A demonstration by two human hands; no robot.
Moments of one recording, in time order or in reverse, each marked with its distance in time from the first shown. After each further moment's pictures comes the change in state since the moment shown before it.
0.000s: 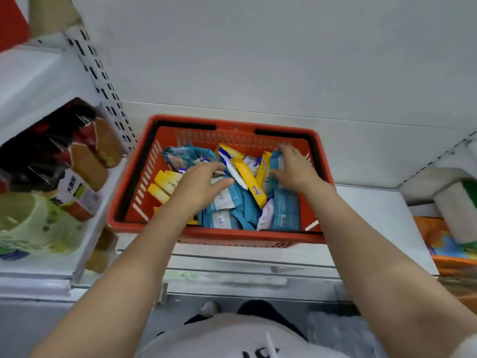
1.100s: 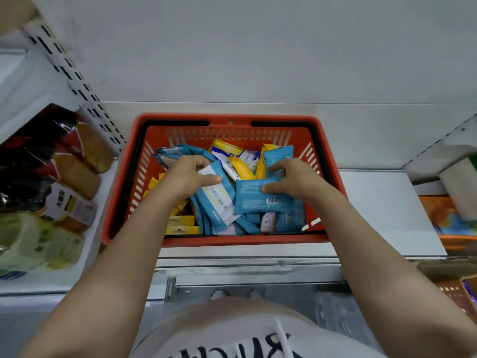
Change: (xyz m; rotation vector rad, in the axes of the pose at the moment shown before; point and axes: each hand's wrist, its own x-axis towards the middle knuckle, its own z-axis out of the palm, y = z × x) left_hand 0.038 -0.024 -0.013 -0.400 -0.158 -0.220; right_hand -0.028 -0.012 -0.003 0.250 -0.226 0.175
